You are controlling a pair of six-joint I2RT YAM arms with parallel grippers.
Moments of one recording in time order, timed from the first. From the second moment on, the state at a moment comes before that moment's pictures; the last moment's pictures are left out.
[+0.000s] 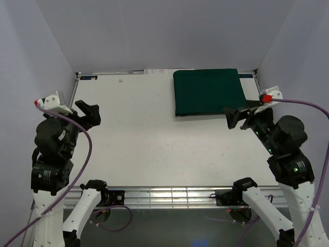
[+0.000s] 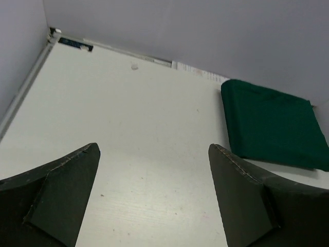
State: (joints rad) left arm -0.13 0.61 1.26 -0.72 -0.17 -0.30; right arm 0.34 0.57 1.13 -0.53 -0.06 -0.02
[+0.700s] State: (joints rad) left arm -0.16 1.55 1.36 -0.64 0.11 -0.58; right arm 0.06 1.62 1.56 -0.57 -0.06 0.20
